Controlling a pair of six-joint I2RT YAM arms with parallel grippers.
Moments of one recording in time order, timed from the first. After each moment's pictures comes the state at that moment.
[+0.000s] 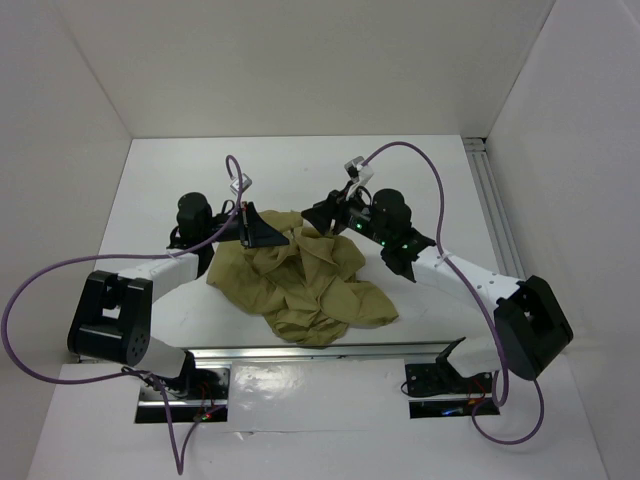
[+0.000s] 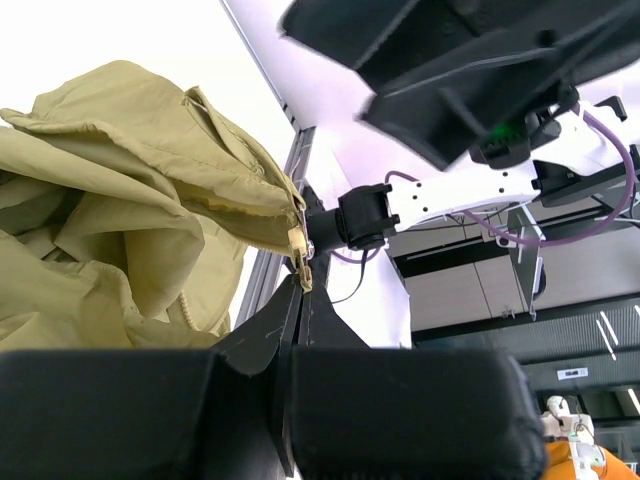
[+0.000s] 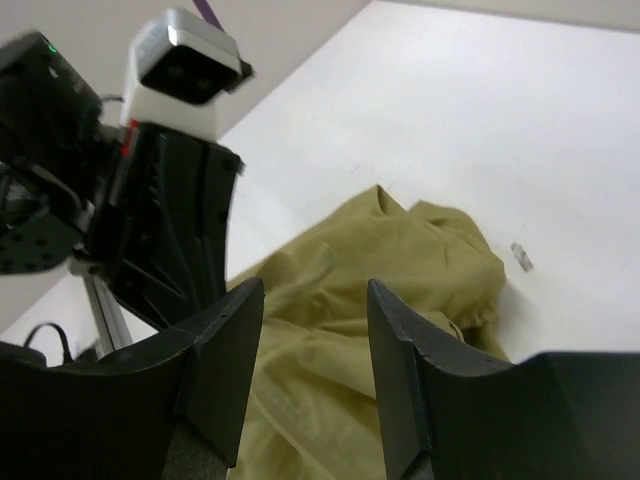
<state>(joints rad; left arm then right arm) -0.16 1.46 0.67 0.73 1.21 -1.00 0.65 1.37 0.85 0.50 -0.24 0.41</state>
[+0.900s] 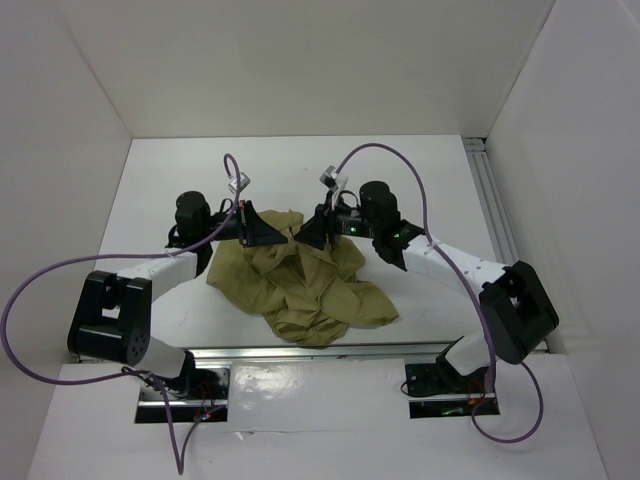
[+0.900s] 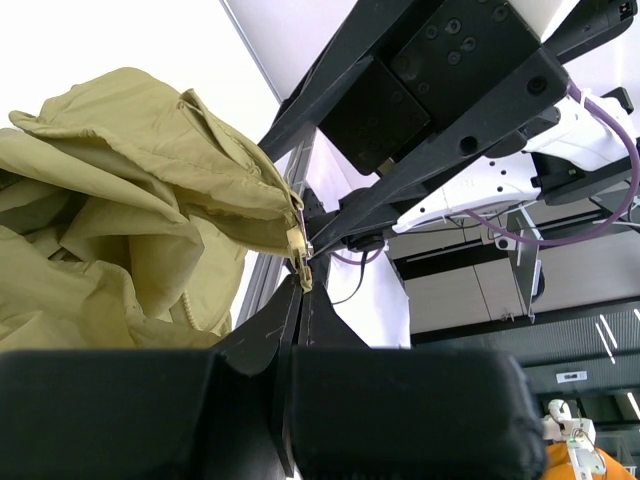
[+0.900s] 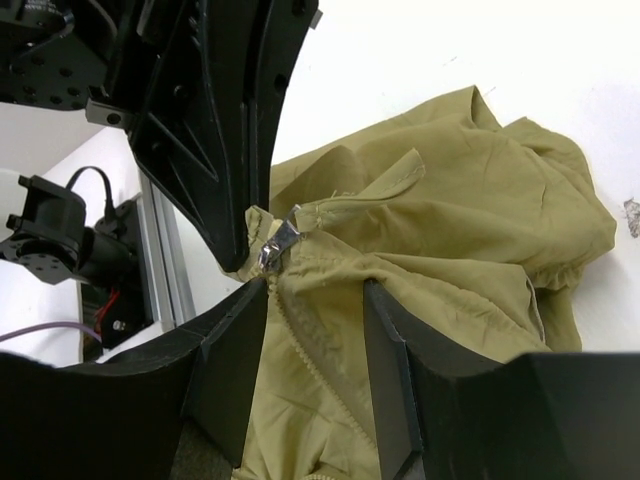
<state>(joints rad) -0.15 1.46 0.68 0.71 1.21 -1.00 0.62 1.47 0.94 0.29 -0.61 0.26</state>
